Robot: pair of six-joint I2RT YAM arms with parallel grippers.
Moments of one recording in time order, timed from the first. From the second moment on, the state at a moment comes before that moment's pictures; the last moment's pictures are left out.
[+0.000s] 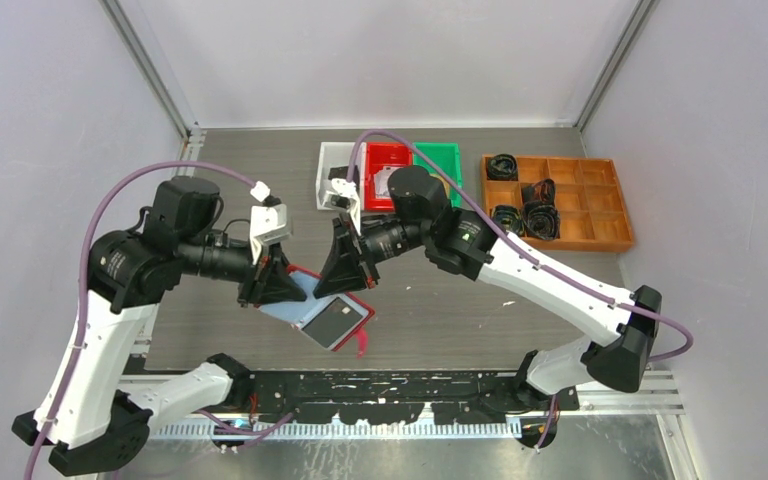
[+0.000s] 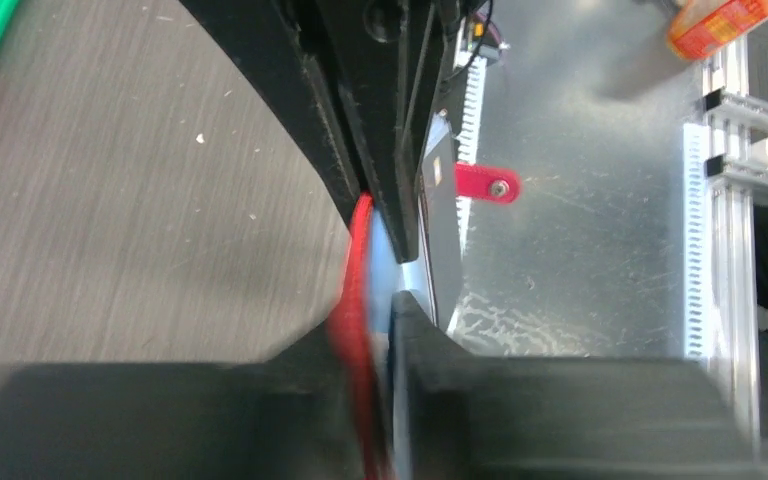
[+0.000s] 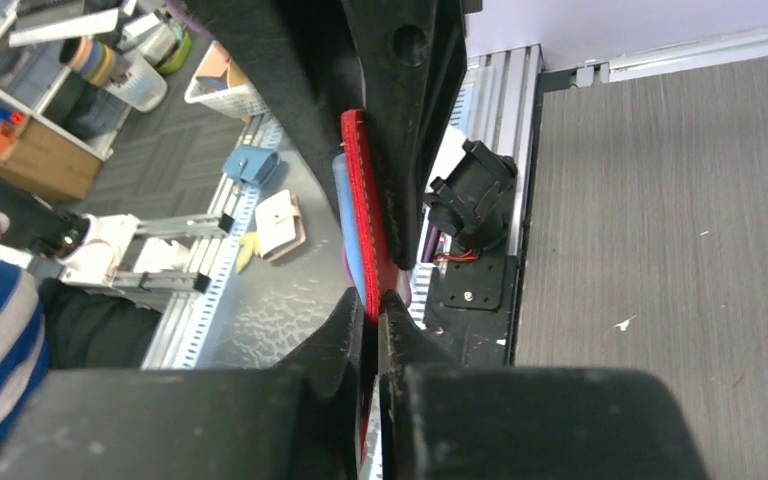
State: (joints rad) left arm -0.52 1.00 1.59 -1.34 0.85 0.37; right arm 0.99 1.39 1.42 -0.24 -0.91 0.26
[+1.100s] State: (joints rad) left arm -0.34 0.92 1.44 -0.83 0.79 -0.37; right arm 0.91 1.07 0.82 0.76 -0.39 0.89
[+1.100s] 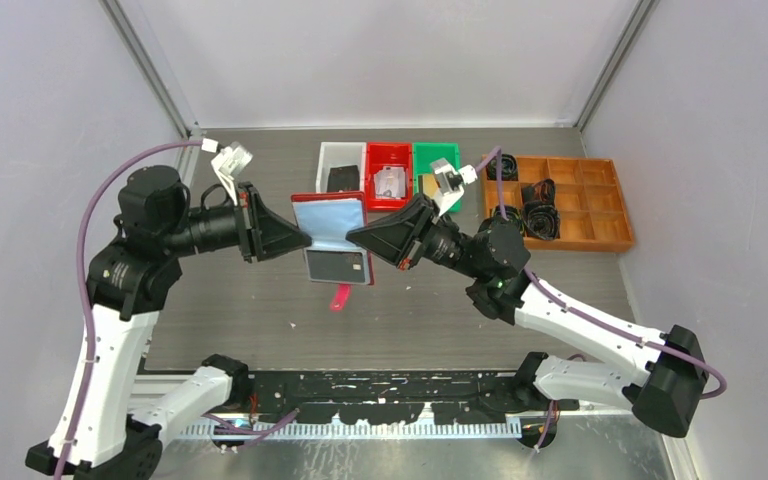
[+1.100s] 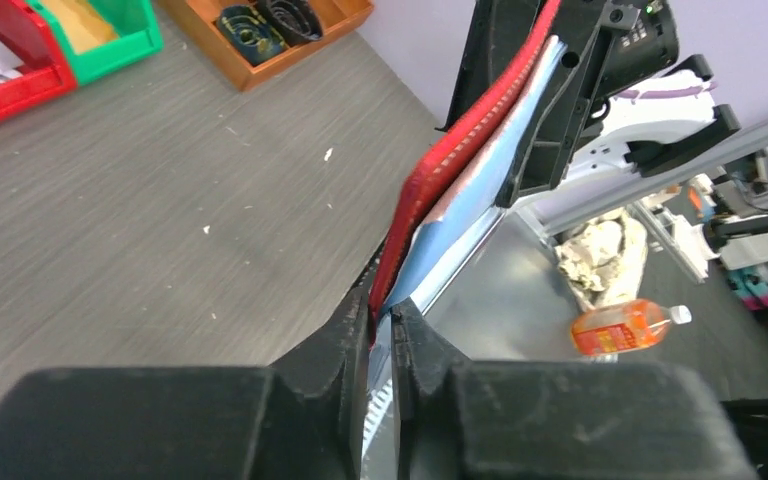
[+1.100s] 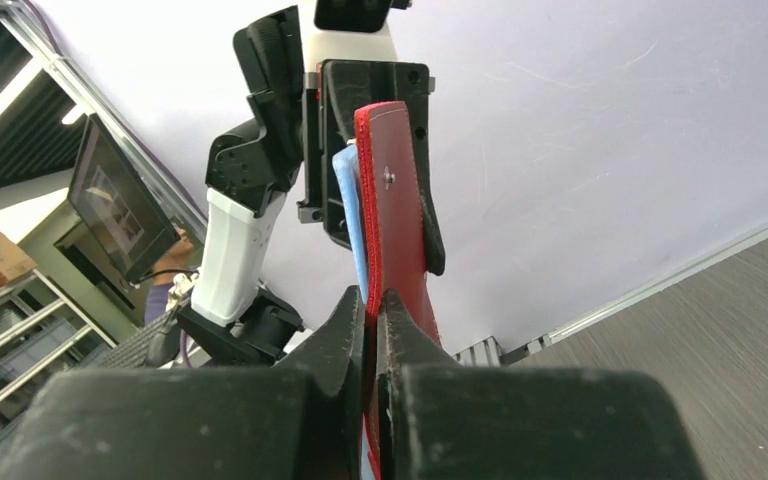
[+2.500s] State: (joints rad) left arm -0.20 1.03 1.46 -1.29 1.20 0.22; right arm 0.85 1.42 1.54 -0.29 -0.95 0.39
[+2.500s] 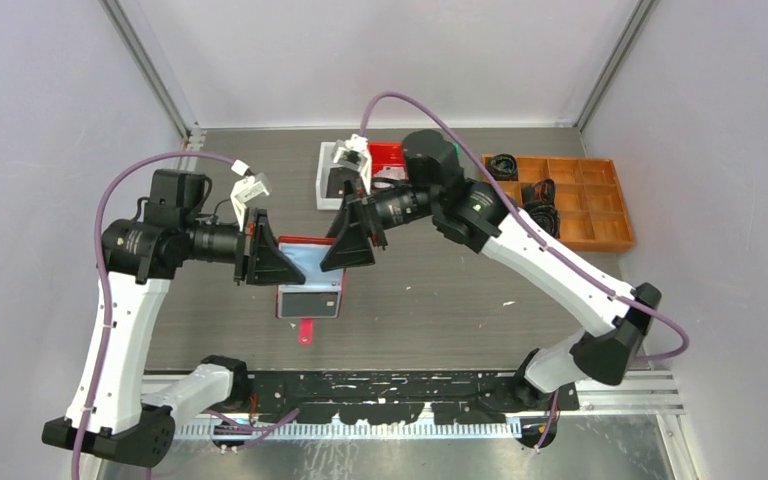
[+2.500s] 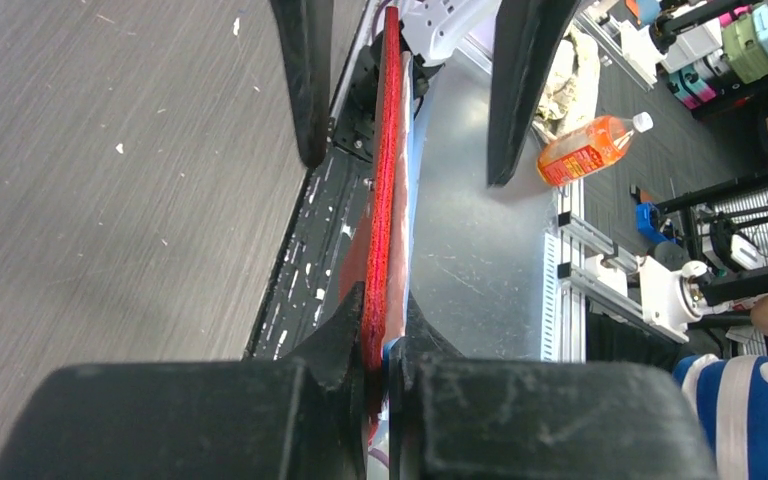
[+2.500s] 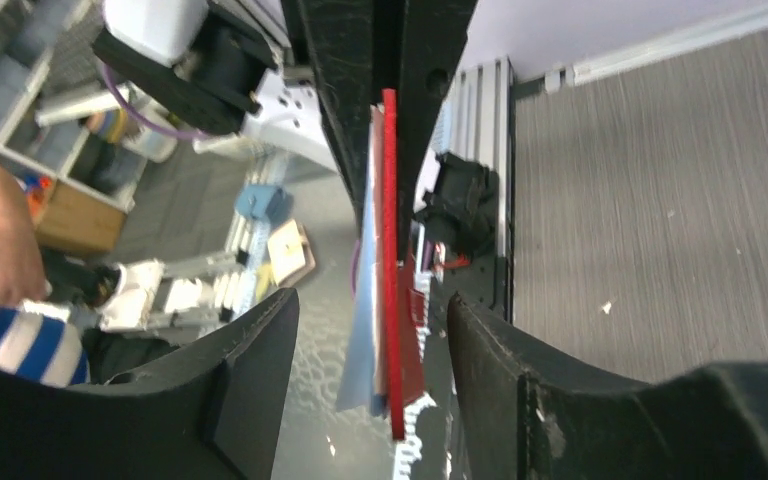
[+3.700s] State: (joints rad) left arm -0.15 0.89 1.29 -0.77 1.09 -0.28; right arm 0.85 1.16 0.91 0.66 -0.59 0.97
